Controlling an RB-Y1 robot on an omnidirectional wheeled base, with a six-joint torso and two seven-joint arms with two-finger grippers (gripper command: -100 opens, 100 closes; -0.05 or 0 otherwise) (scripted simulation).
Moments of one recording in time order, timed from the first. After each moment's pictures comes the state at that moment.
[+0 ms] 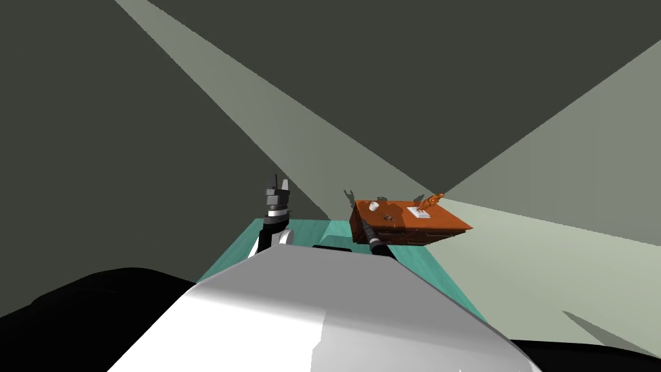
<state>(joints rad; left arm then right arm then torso) 0.49 -0.01 -0.05 -2.30 -0.01 -0.54 -0.15 0.54 -0.24 0.16 -1.81 -0.22 0.11 0.46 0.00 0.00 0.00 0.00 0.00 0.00</state>
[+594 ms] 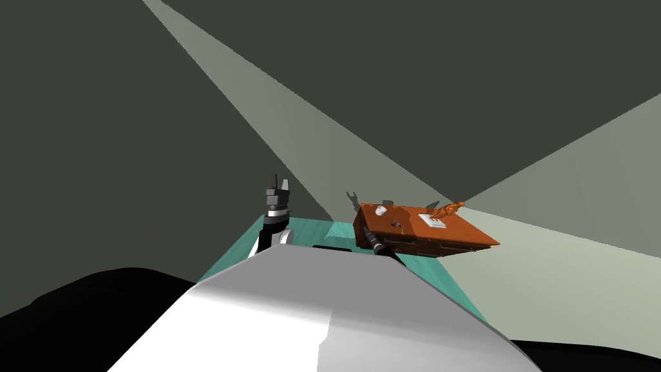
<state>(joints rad) 0.49 -0.01 -0.05 -2.30 -0.01 -0.54 -0.15 0.51 -0.32 0.14 -1.71 -0.27 0.27 0.63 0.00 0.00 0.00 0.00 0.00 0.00</state>
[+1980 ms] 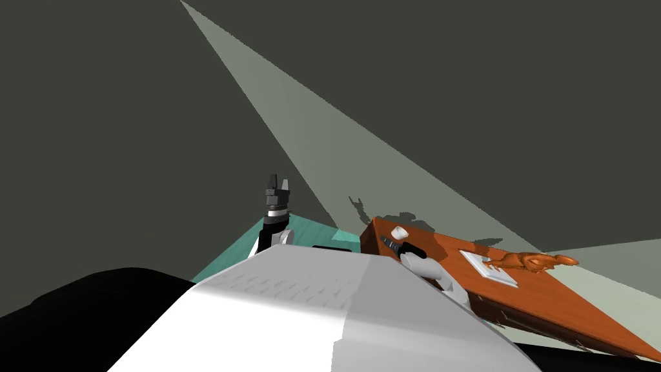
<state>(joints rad) 0.49 -0.01 -0.05 -2.30 -0.01 -0.54 -0.15 0.39 -0.58 0.03 -1.57 -0.46 0.60 1.03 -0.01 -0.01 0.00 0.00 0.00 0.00</state>
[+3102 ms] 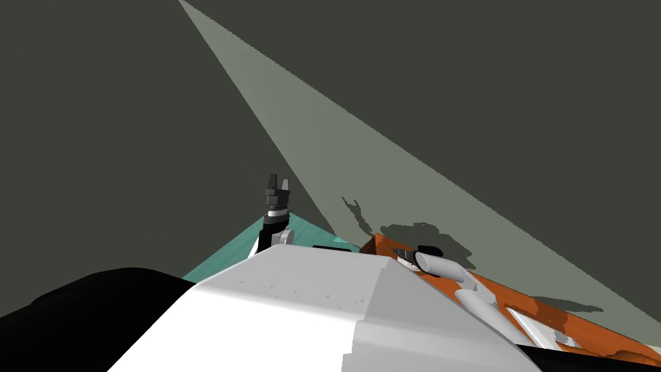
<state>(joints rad) 0.49 -0.01 -0.05 -2.30 -0.01 -0.54 -0.15 0.35 -0.73 -0.01 -1.41 -0.64 0.83 1.32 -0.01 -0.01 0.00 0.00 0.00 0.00</state>
